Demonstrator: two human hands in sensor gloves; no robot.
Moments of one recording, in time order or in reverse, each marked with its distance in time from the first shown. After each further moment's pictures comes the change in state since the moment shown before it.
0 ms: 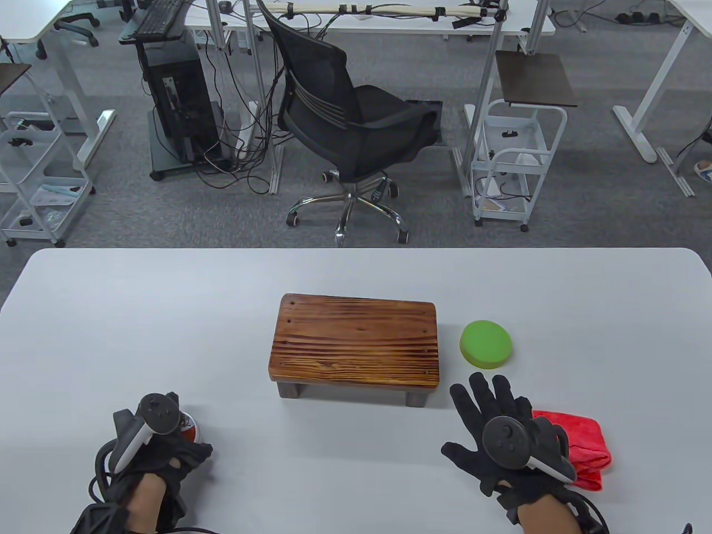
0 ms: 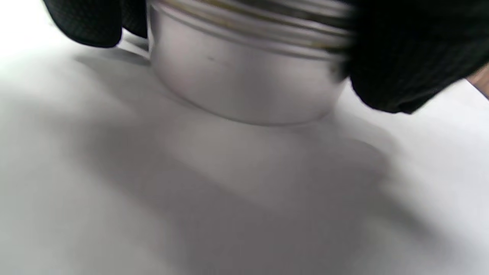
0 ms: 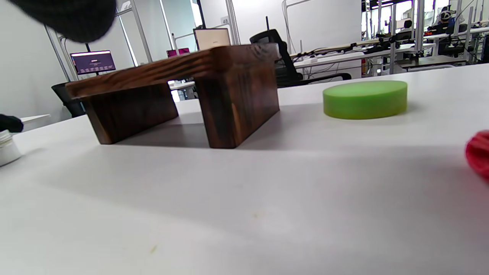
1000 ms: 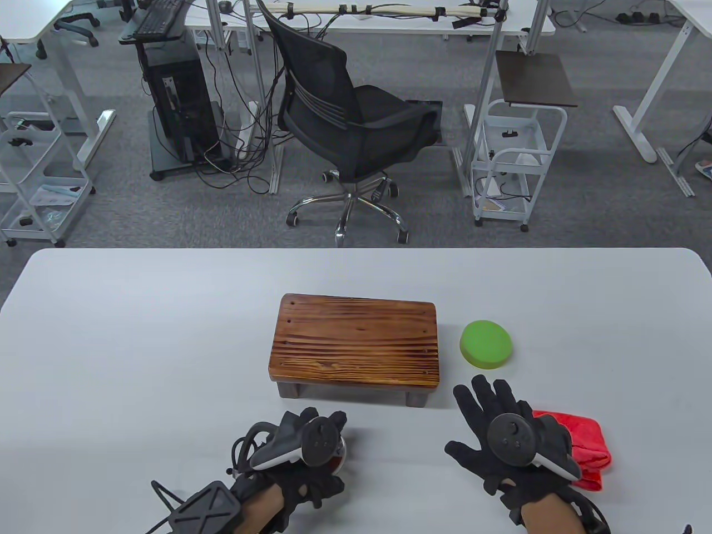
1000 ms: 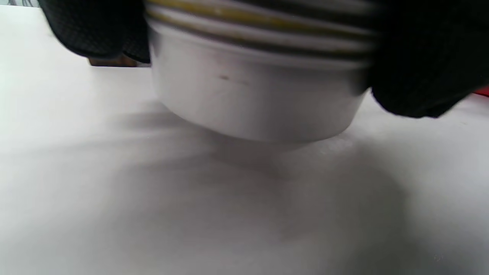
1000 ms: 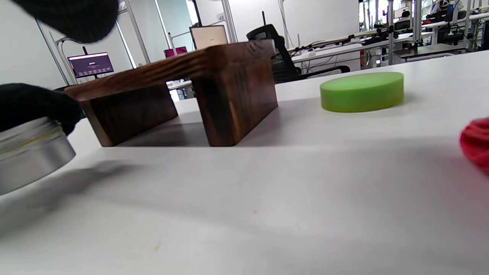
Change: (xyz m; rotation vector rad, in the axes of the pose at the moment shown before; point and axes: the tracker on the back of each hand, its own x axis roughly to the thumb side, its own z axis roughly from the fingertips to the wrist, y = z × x) left_hand 0.223 -0.060 0.085 -0.033 -0.739 -0.359; right_hand -0.005 -0.003 0.001 0.023 0.010 -0.039
